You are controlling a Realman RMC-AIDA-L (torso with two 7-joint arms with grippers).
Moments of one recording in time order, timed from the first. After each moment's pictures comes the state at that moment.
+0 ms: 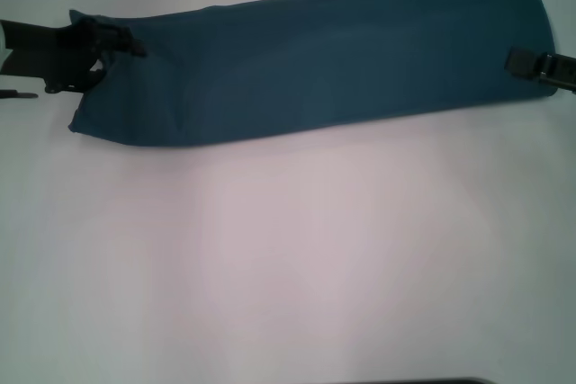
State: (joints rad) left arm -0.71 -2.00 -2.42 -0.69 -0.72 1.23 -2.85; right arm 0.39 1.95 -0.45 -0.58 -1.97 -1.72 1.91
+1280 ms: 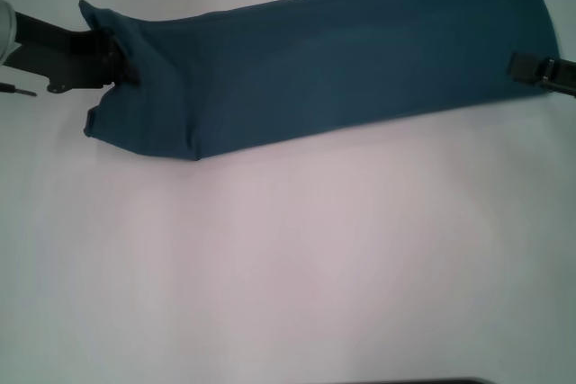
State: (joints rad) left arm -0.79 -1.96 -2.36 -0.67 -0.63 1.33 -2.83; right arm 0.38 1.95 -0.45 -0.58 -1.97 -1.72 1.91
